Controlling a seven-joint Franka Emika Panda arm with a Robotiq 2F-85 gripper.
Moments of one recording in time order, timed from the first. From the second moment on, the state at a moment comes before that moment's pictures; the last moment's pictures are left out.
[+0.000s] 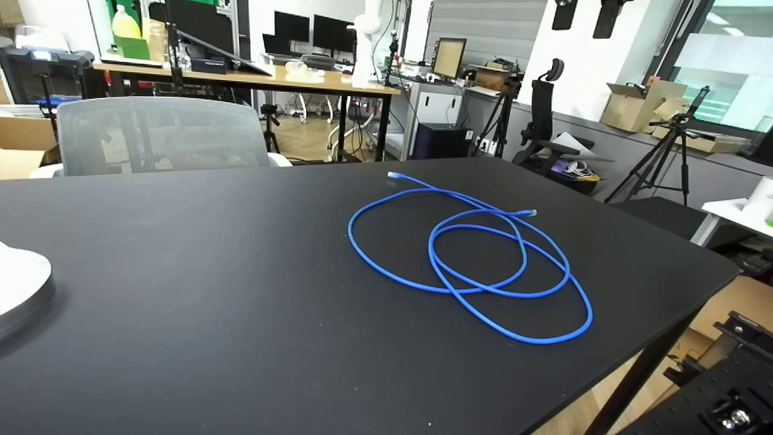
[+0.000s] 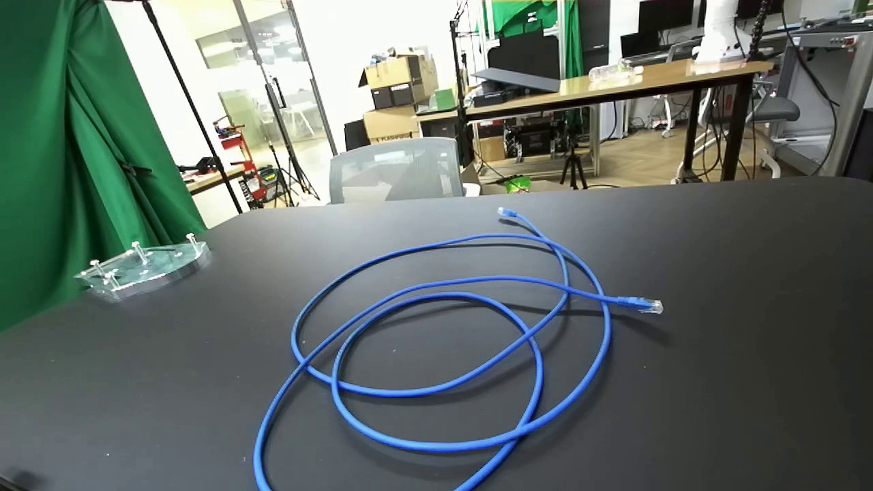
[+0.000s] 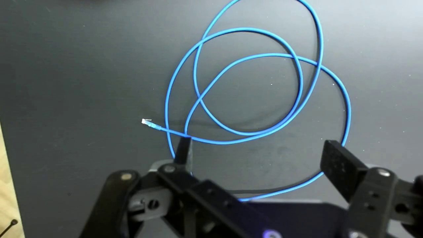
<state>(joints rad) -0.10 -0.26 -0.14 -2.28 -0.10 1.99 -0.29</state>
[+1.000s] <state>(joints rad) -0.11 0.31 -0.11 -1.82 -0.24 1.89 -0.35</state>
